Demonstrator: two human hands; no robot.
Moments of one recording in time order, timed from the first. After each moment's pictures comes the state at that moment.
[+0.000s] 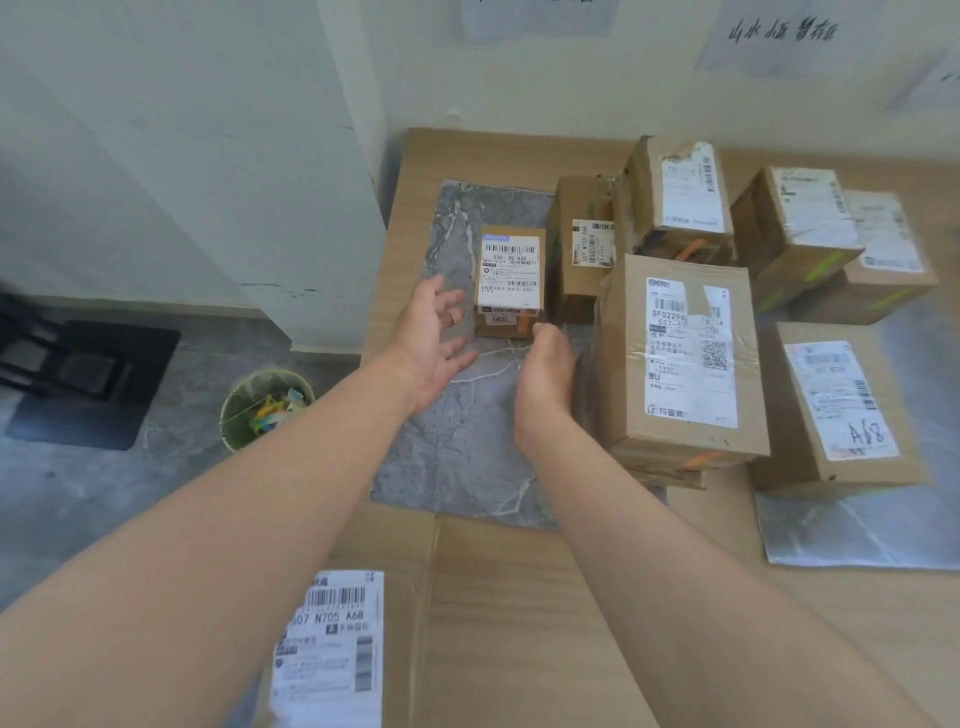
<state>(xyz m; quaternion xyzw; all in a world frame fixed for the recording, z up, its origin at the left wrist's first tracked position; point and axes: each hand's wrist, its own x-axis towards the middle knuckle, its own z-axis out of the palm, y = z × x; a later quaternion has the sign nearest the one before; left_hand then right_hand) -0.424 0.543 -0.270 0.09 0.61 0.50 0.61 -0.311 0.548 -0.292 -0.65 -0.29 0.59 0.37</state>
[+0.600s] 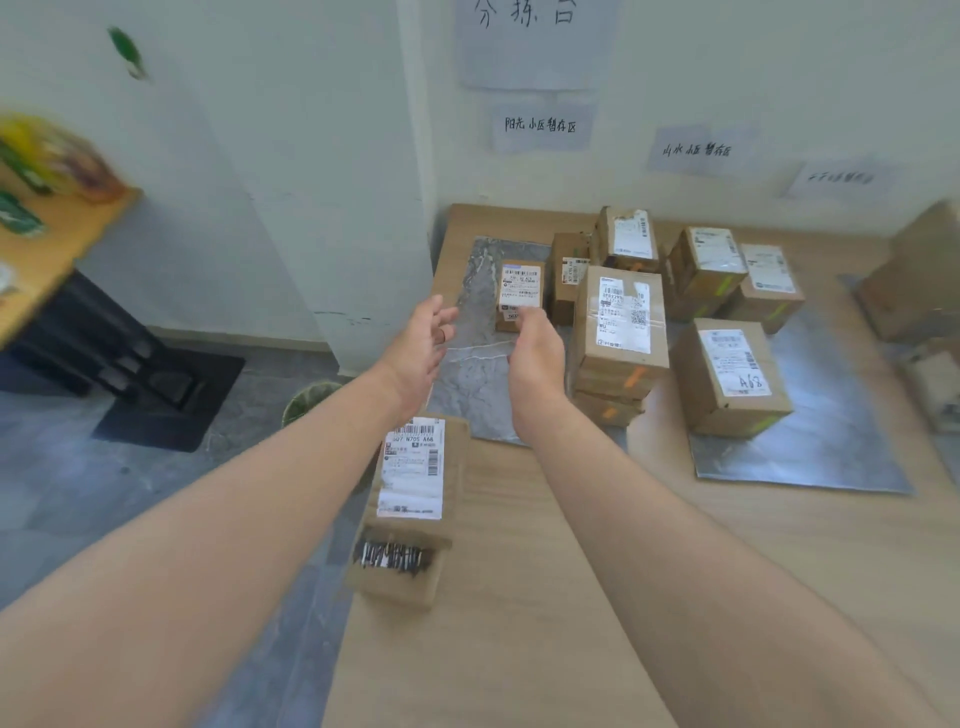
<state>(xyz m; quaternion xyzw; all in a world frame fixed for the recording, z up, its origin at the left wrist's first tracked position) -0.389 0.346 -0.124 0.24 0.65 0.48 0.53 -0.274 0.383 -0.130 -0.57 -0.37 0.64 0.37</state>
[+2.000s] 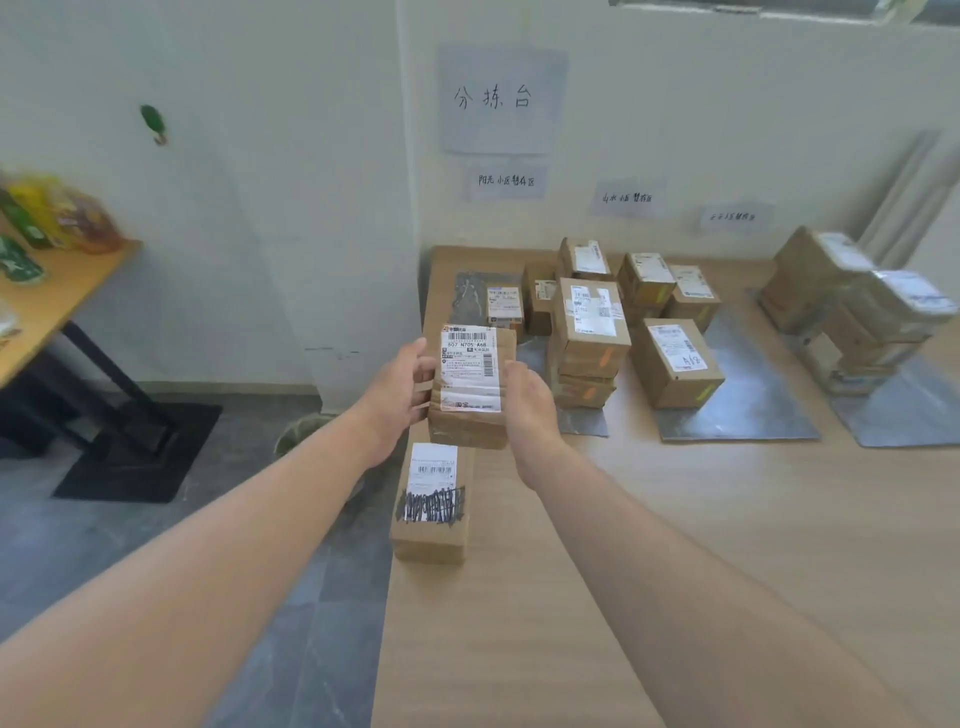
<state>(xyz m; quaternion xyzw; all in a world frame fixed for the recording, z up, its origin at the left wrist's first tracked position) -0.403 0.192 -0.085 0.27 0.63 0.48 0.55 -0.265 0.224 -0.104 -0.61 -0.41 0.58 0.35</state>
